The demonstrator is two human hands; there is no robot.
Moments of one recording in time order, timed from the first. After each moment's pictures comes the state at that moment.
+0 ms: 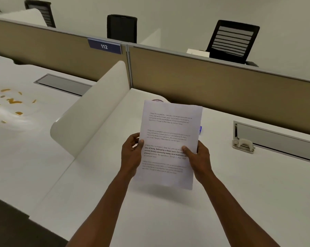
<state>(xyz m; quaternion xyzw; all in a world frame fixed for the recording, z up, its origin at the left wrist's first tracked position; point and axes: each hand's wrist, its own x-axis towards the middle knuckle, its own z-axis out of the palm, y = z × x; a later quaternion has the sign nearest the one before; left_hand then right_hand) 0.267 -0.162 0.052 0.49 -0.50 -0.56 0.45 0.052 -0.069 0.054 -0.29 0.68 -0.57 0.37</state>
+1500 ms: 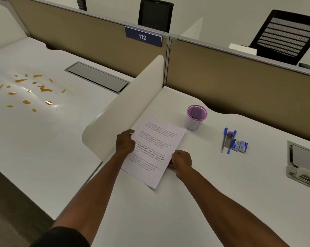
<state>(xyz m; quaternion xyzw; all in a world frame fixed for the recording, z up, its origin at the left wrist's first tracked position) 0.396 -0.340 -0.013 0.68 -0.60 -0.34 0.25 0.199 -0.239 -0.007 -0.12 0.75 -0.40 0.51</state>
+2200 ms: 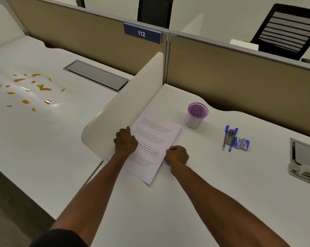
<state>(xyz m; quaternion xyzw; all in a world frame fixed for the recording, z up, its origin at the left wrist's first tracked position) 0.391 -0.343 -0.015 0.71 -0.67 -0.22 0.10 0.221 -0.255 -0.011 -0.16 0.81 -0.39 0.41</state>
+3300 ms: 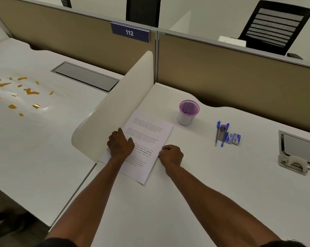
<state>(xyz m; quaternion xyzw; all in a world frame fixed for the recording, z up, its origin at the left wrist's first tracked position) 0.382 -0.330 -0.016 0.72 -0.64 -0.23 0.11 0.219 -0.246 -0.010 -0.21 0.83 -0.36 0.38</state>
